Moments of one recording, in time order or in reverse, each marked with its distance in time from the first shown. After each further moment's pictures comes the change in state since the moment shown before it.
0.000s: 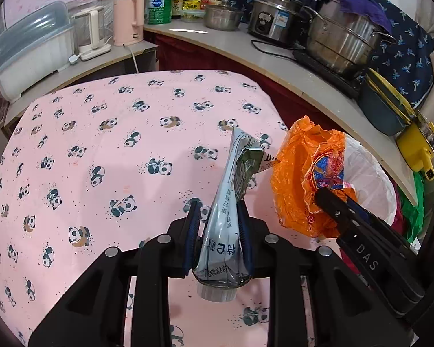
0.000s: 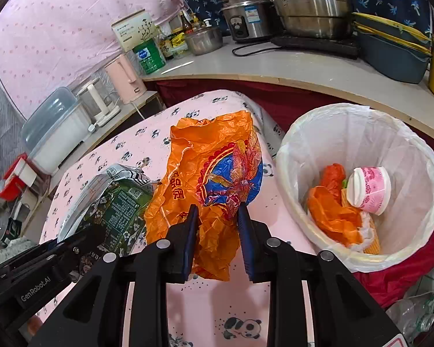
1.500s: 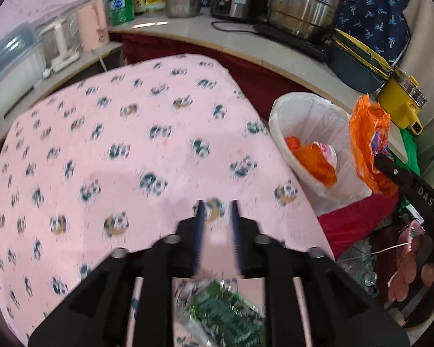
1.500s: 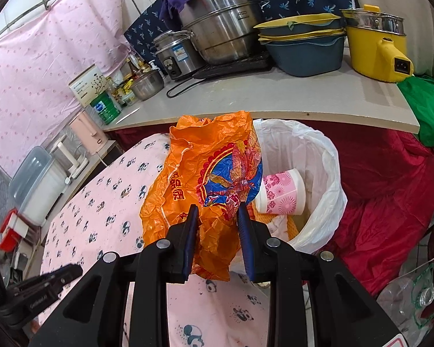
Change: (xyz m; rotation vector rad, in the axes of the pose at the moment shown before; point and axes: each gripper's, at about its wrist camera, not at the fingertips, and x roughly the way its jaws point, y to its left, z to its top) left arm -0.008 -0.048 -0.032 0.131 0.085 -0.032; right arm -0.075 -0.120 -0.007 0.200 -0.135 -0.087
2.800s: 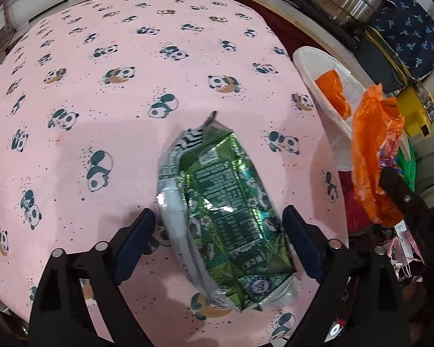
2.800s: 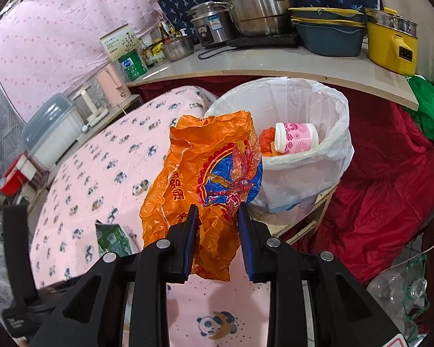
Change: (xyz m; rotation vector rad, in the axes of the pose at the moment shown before) left arm 0.017 -0.010 -0.109 -0.256 0.124 -0.036; right arm -0.043 0.022 -0.091 -0.157 0.105 0.030
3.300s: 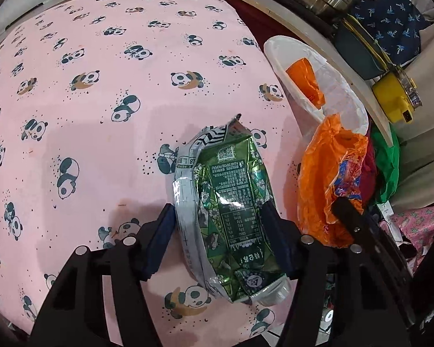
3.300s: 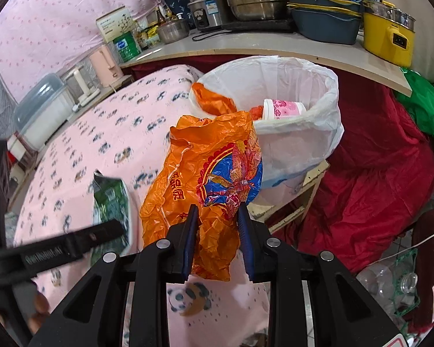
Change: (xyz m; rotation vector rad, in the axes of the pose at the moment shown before) left arm 0.002 -0.011 0.003 0.045 0.050 -0.095; right arm 0.006 -0.009 -0.032 -0.051 0.066 -0.053
